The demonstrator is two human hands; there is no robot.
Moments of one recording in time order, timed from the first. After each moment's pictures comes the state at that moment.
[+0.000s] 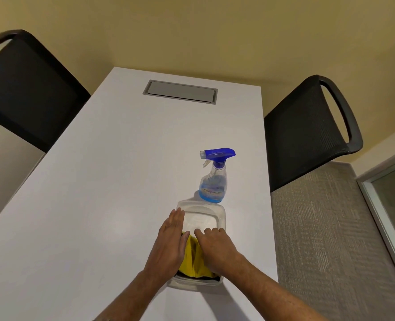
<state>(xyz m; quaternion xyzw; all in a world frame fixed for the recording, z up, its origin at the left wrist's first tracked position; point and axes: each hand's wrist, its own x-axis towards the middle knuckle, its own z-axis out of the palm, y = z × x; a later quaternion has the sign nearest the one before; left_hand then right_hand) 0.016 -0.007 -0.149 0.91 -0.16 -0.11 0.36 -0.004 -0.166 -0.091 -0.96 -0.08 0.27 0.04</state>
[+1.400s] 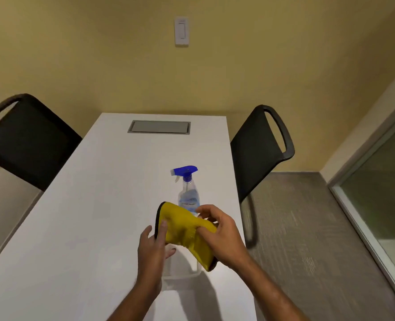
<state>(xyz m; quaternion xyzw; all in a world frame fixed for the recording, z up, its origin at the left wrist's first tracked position) -0.045 -0.045 0.020 0.71 0.22 -0.13 0.66 -0.085 -0.215 0.049 -0.80 0.13 -0.04 0.58</state>
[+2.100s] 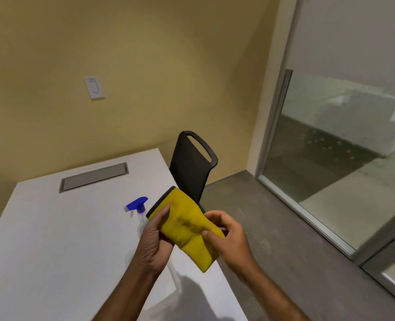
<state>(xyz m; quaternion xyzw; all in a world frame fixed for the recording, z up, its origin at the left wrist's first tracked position) -0.053 -0.098 0.144 0.44 0.03 -0.40 0.80 -0.201 -0.211 0.130 -0.69 0.26 -0.26 0.61</state>
